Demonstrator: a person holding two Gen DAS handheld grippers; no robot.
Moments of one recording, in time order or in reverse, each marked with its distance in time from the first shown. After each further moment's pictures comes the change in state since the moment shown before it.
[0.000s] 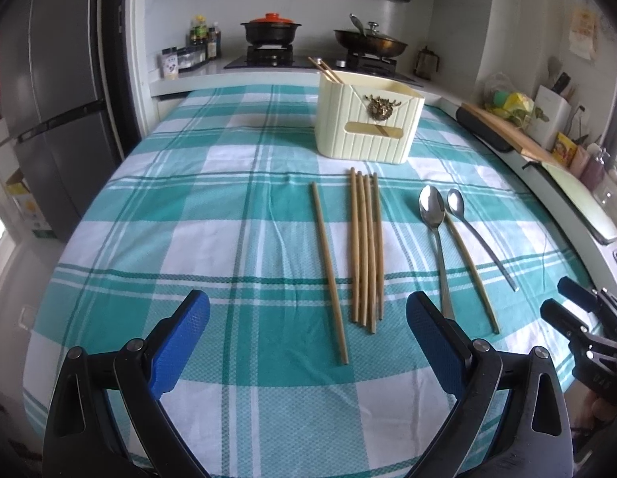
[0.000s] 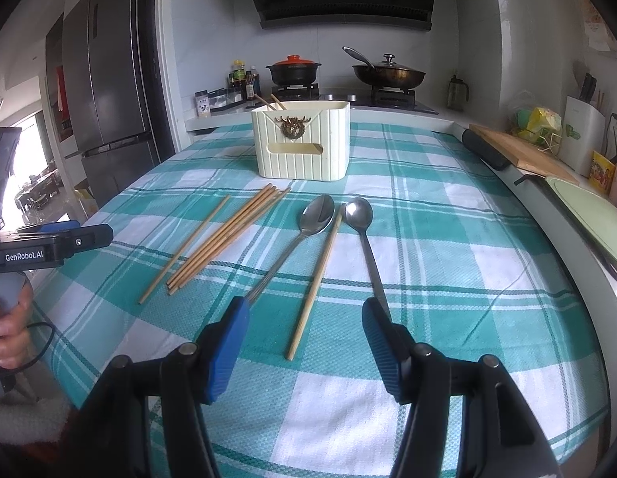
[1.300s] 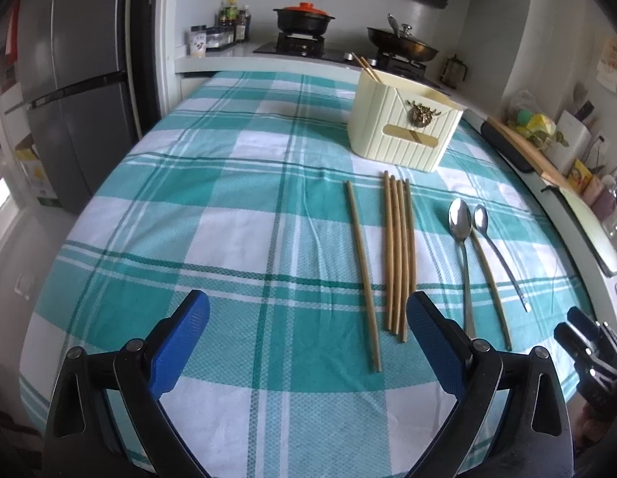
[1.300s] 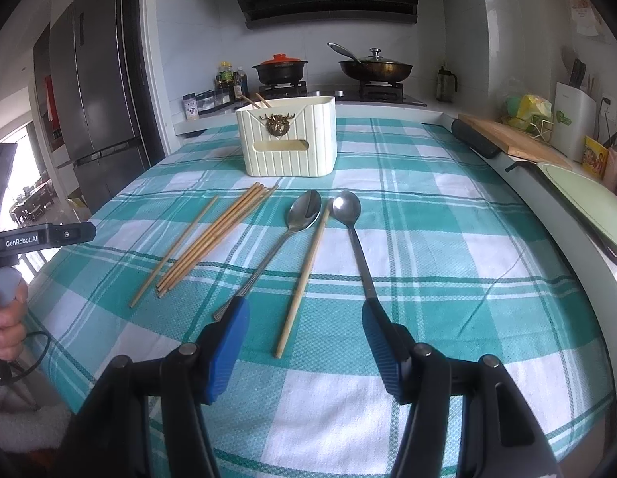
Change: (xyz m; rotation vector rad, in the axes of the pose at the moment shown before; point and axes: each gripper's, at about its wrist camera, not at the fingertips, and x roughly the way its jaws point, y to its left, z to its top) left arm 0.009 0.031 0.005 -0.103 0.029 0.021; right arm 0.004 -0.012 -0.006 0.049 0.012 -0.016
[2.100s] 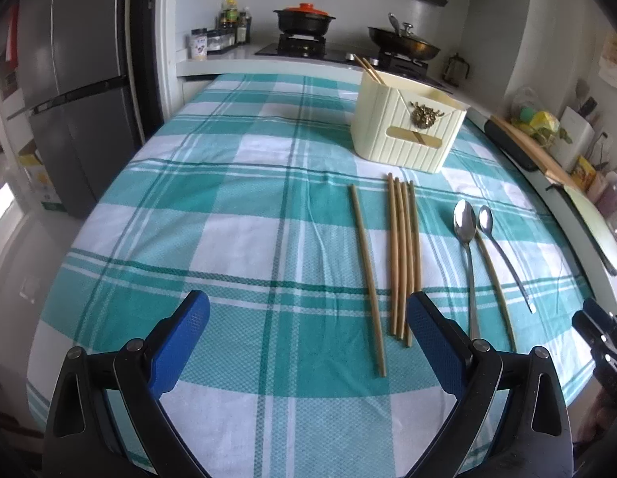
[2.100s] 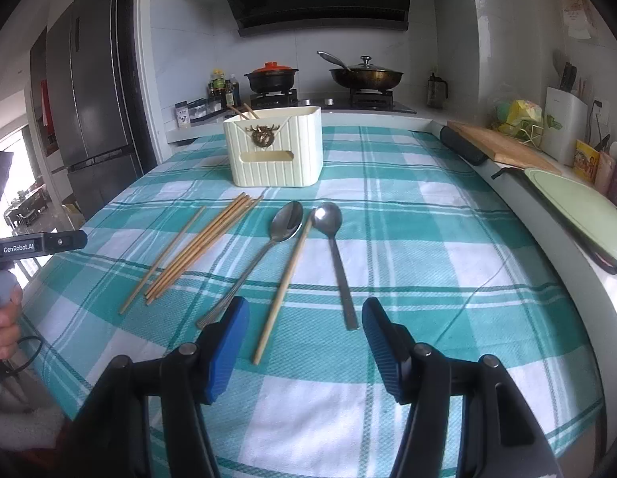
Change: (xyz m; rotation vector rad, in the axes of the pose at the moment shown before) left arm 0.001 0.004 0.007 0.006 0.001 0.014; right arm -0.010 -0.023 0.010 0.000 -0.035 -0.049
